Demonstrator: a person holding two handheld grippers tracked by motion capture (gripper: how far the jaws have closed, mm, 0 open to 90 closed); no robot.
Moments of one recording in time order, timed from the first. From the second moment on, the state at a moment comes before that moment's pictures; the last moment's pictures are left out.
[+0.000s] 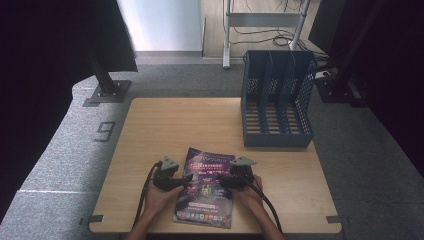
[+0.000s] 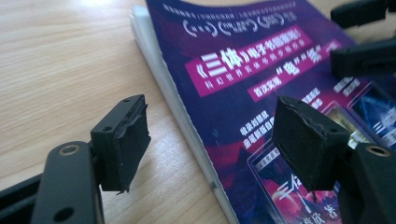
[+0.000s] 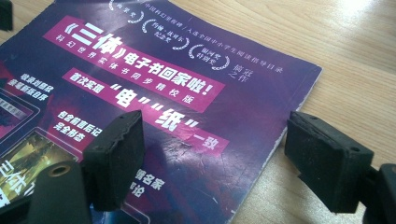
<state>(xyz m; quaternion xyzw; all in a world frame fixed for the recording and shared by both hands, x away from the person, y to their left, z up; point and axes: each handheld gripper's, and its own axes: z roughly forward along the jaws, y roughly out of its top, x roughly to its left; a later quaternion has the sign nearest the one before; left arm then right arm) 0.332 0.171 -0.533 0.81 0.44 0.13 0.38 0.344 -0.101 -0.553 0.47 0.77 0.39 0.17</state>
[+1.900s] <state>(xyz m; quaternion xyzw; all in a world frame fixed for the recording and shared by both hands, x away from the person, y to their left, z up) 0.329 0.153 -0.531 0.80 0.43 0.05 0.43 0.343 -0.101 -0.553 0.47 0.77 0.39 0.17</state>
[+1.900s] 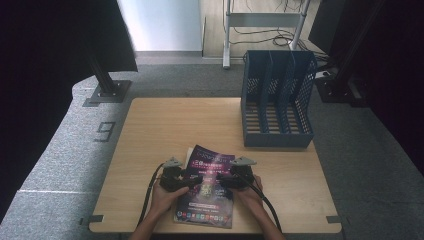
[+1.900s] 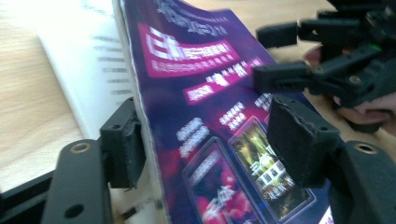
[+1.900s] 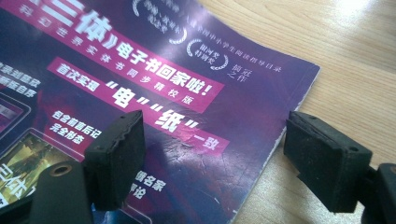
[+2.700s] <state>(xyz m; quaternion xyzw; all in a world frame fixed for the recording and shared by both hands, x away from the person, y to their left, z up) 0.337 0.153 -0.541 0.80 0.46 0.10 0.36 0.343 -0.101 -0.553 0.47 0.77 0.39 0.17</state>
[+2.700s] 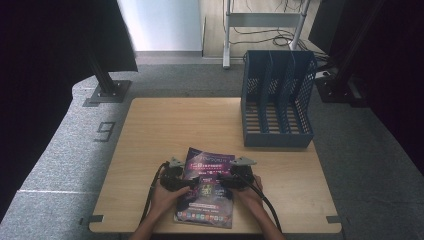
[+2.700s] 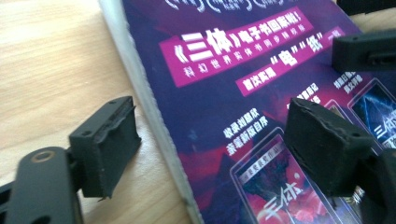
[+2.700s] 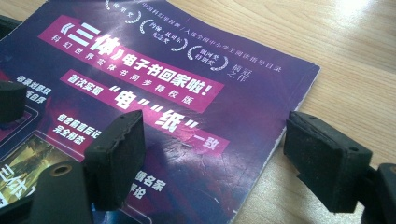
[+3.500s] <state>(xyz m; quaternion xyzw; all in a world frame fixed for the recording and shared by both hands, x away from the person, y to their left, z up) 0.330 0.159 -0.529 0.77 0.46 0.04 0.44 0.343 -0.101 -0.553 0.47 0.77 0.39 0.17</state>
